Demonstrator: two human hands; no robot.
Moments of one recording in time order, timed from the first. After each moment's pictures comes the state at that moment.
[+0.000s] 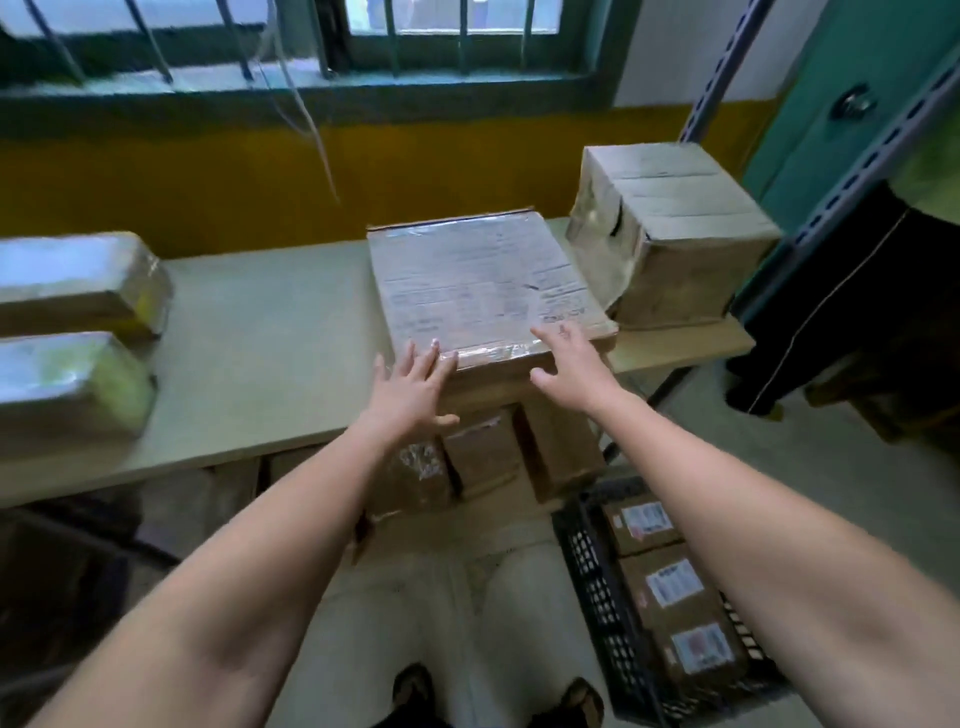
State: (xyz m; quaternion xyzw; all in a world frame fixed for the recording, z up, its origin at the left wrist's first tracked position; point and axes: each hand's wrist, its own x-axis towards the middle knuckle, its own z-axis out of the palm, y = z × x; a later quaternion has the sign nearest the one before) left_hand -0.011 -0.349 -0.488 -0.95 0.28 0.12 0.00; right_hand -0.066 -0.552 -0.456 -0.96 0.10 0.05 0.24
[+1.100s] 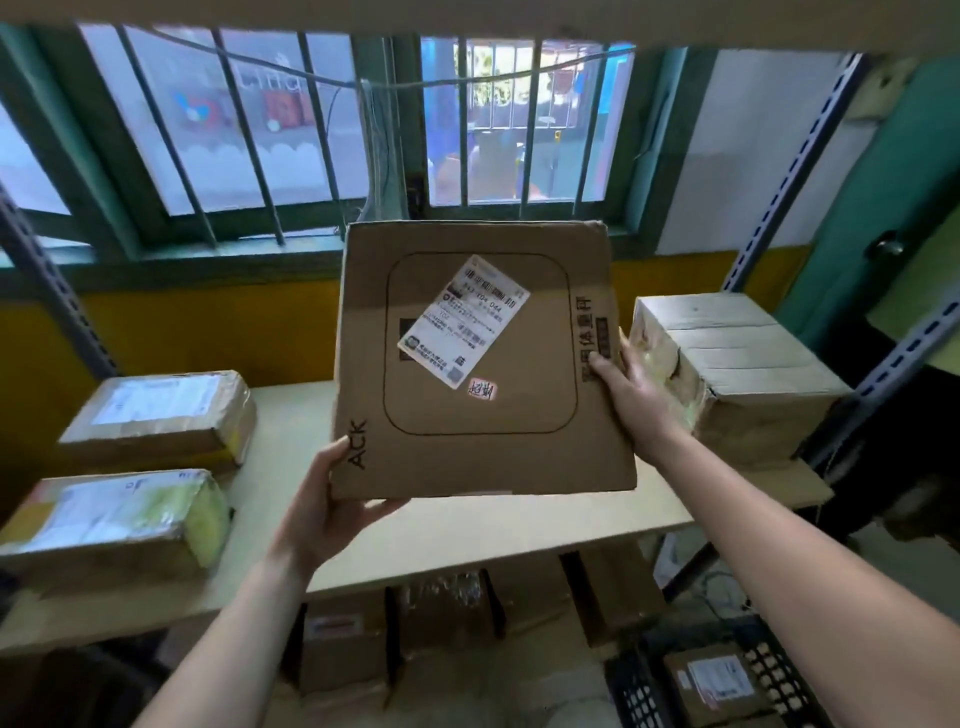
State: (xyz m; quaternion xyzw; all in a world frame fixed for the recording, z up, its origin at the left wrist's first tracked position) left_hand 0.035 -0.217 -0.437 -0.44 0.00 0.24 -0.86; right_hand 0.017 -0.546 -0.366 -0.73 0.13 -0.09 0.67
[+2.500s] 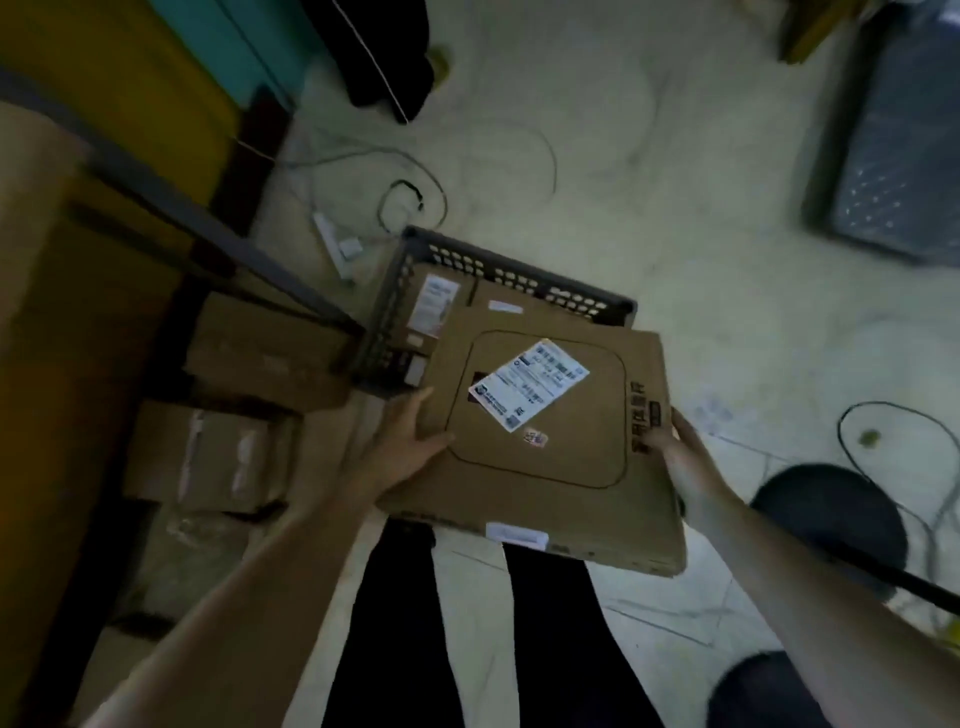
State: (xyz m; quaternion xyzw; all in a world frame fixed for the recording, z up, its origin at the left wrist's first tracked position) left_hand -0.161 -0.701 -0.747 -0.73 0.32 0.59 -0.08; right_hand -0.462 -0.760 -0.745 -0.19 0.75 -0.11 0.63
